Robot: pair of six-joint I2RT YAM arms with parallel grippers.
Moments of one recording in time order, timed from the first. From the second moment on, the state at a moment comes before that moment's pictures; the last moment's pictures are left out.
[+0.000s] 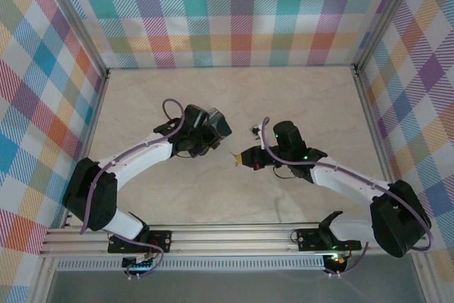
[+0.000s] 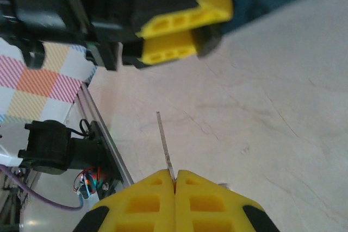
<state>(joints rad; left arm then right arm) -0.59 1.49 1.02 -0.45 0.15 -1.25 0.64 1.25 0.68 -0.01 -0.63 0.52</state>
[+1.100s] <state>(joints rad) -0.48 1.22 0.81 -0.35 0.30 -1.39 0.73 1.50 0.82 0.09 -0.64 0.48</state>
